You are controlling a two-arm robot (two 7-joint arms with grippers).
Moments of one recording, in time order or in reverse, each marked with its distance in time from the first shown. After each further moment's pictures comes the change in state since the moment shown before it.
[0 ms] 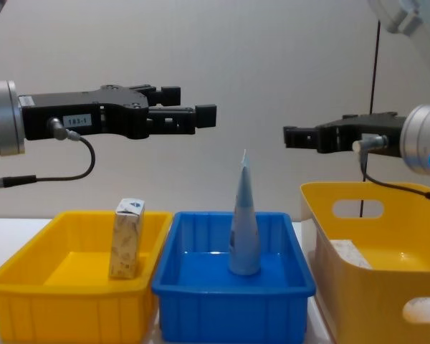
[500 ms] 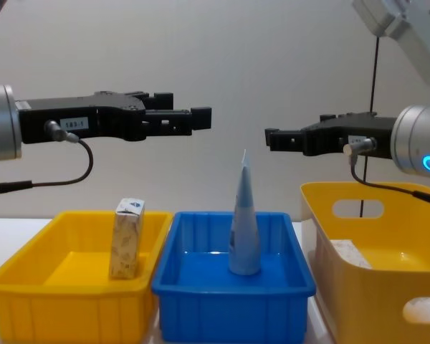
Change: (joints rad) left arm 0.034 0.003 -0.022 -0.034 -0.011 0.051 0.051; right arm 0.047 0.030 -0.019 0.061 0.019 -0.052 0.107
